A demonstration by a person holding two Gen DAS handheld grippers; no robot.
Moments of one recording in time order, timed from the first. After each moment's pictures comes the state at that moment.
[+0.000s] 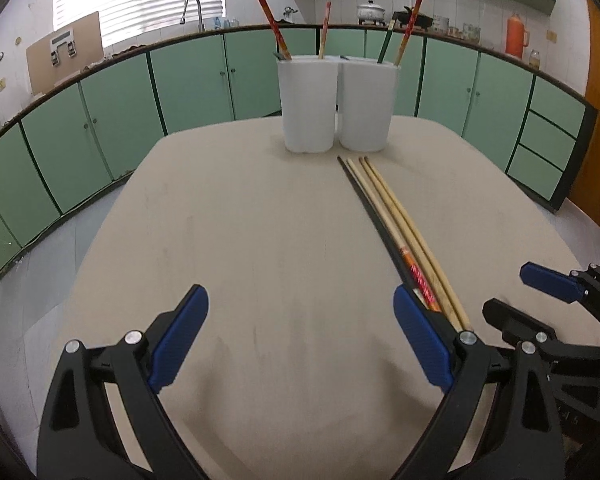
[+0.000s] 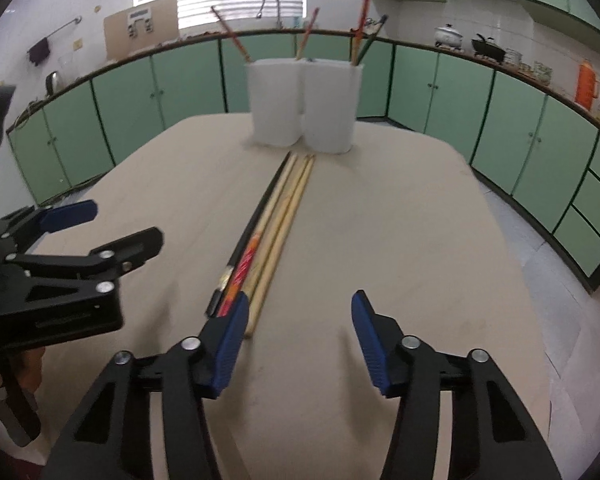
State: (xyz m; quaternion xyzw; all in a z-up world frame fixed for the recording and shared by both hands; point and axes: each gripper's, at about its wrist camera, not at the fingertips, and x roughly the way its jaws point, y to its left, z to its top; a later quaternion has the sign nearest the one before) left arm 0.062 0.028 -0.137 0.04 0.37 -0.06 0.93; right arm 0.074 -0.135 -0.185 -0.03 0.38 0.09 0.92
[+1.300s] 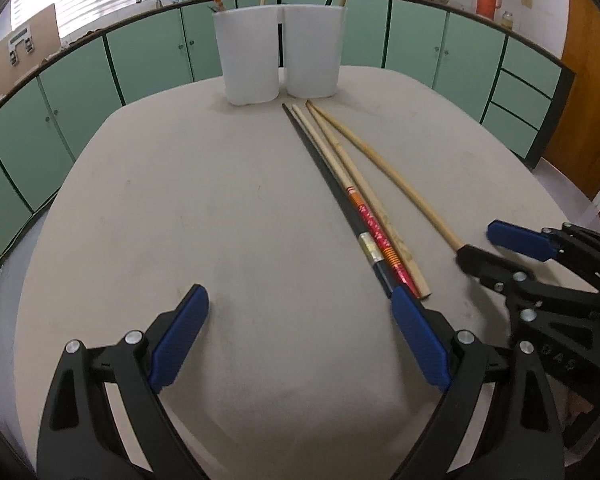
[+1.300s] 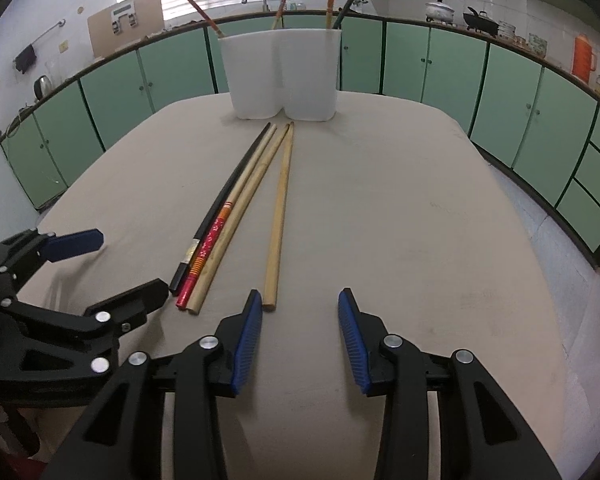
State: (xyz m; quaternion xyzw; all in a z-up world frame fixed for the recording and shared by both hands) left arm 0.063 -0.007 -0.166 0.06 0.43 -0.12 0.89; right arm 0.081 -0.161 -0.203 0.01 0.40 0.08 0.91
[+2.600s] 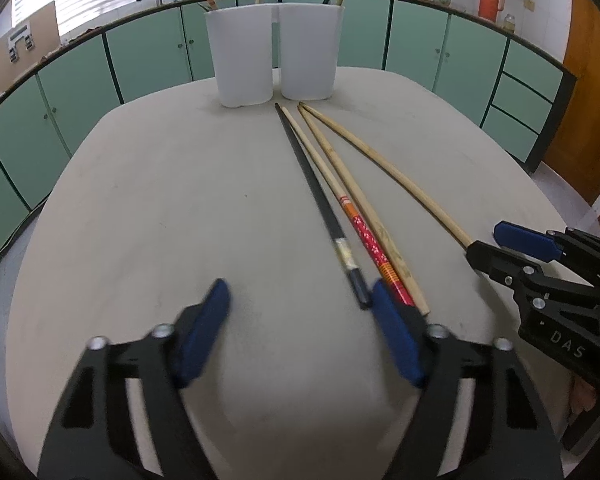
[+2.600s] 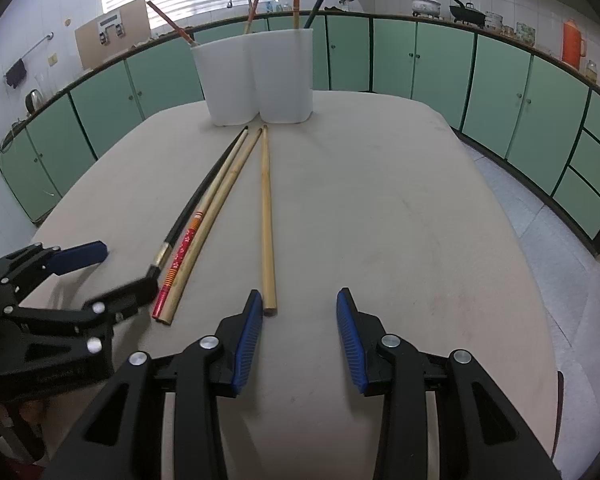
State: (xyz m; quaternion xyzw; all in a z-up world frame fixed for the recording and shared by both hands) left arm 0.069 -0.018 -0.165 0.06 0.42 -0.12 0.90; right arm 0.085 -0.181 -0.204 0.02 0.40 0.07 0.91
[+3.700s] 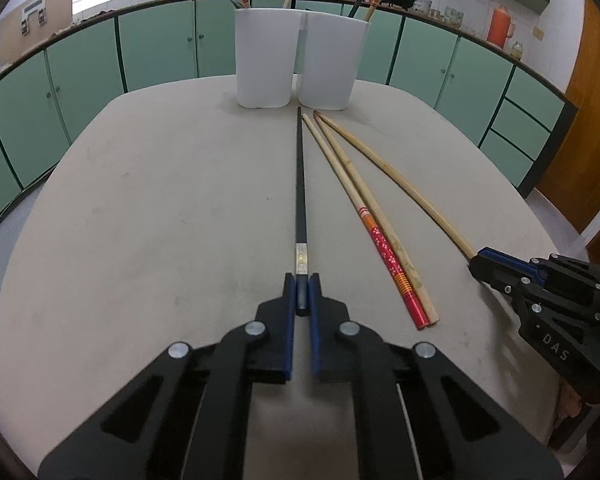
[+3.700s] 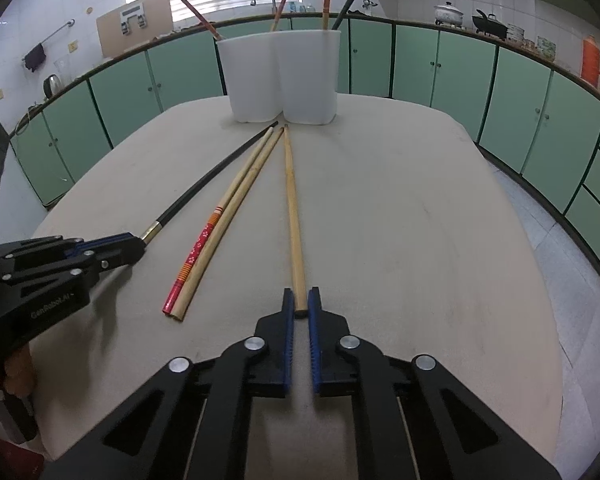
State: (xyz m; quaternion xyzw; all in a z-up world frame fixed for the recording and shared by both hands) left arm 0.070 0.006 -0.165 0.01 0.42 -0.13 0.90; right arm 0.088 -0.176 -0.205 0.00 0.40 0.10 0.91
